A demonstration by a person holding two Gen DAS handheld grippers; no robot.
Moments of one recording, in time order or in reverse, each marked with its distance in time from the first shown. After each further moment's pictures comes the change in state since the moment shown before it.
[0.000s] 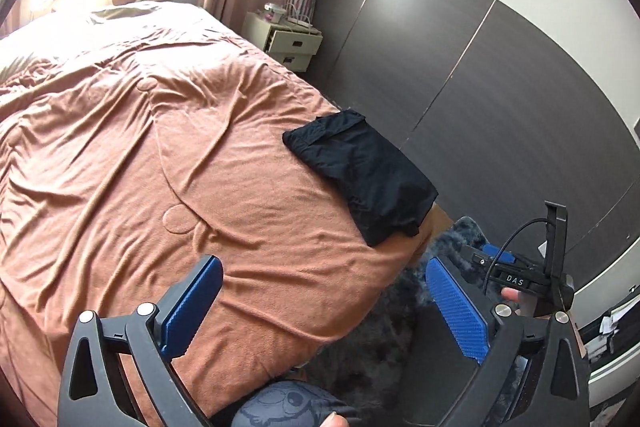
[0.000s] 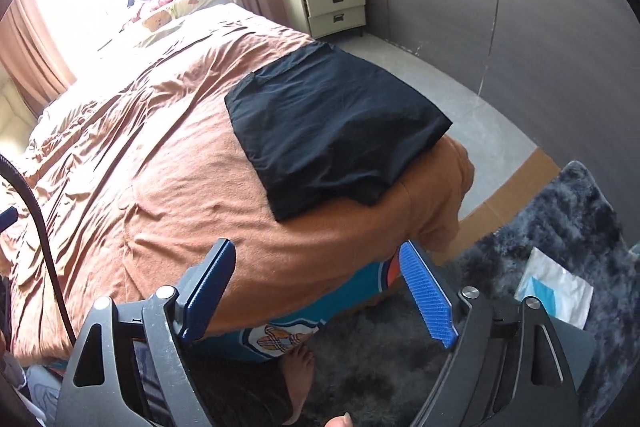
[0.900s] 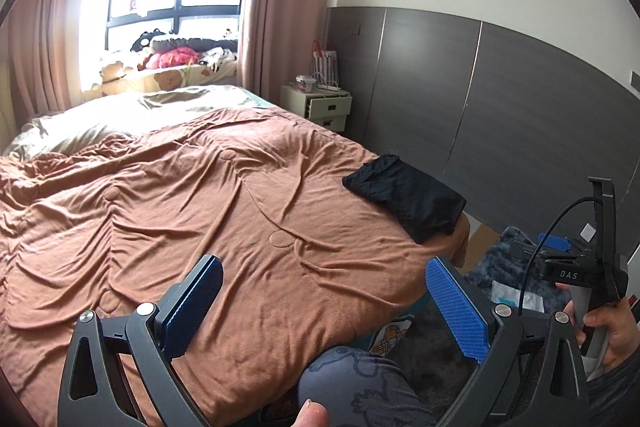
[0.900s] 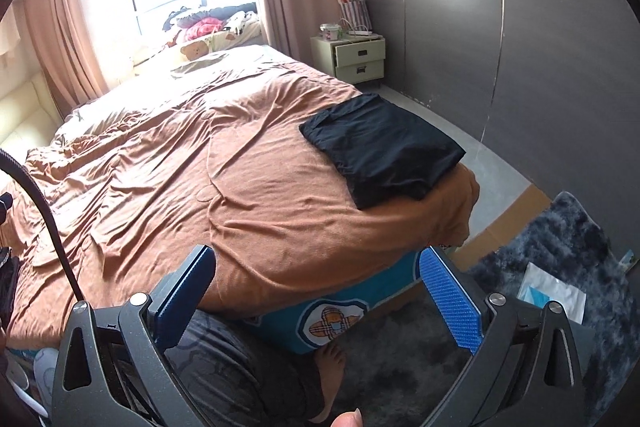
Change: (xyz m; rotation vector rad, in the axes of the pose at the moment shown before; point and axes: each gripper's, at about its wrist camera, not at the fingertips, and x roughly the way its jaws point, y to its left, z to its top) left arm -0.161 0.009 -0.075 0.159 -0.244 0.206; right arm -0.102 0.122 -0.108 -0.075 -0.191 0.010
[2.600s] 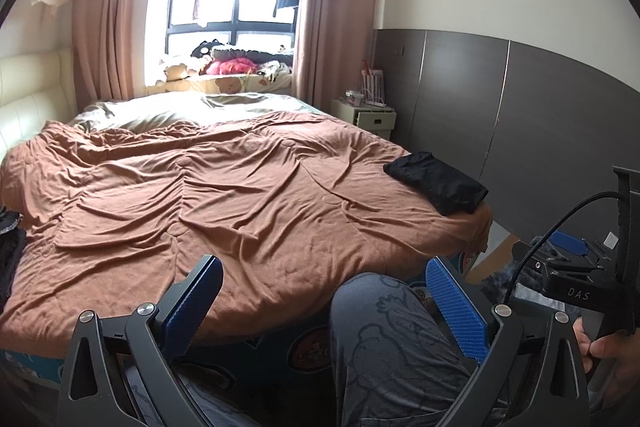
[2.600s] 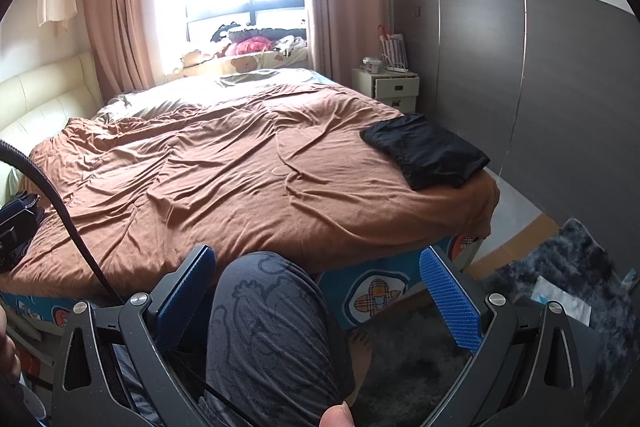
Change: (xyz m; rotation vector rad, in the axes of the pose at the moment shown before) left arm -0.123 -0.003 -0.121 -0.069 -0.087 0.168; right arm -0.078 0.081 -0.130 -0.103 -0.135 0.042
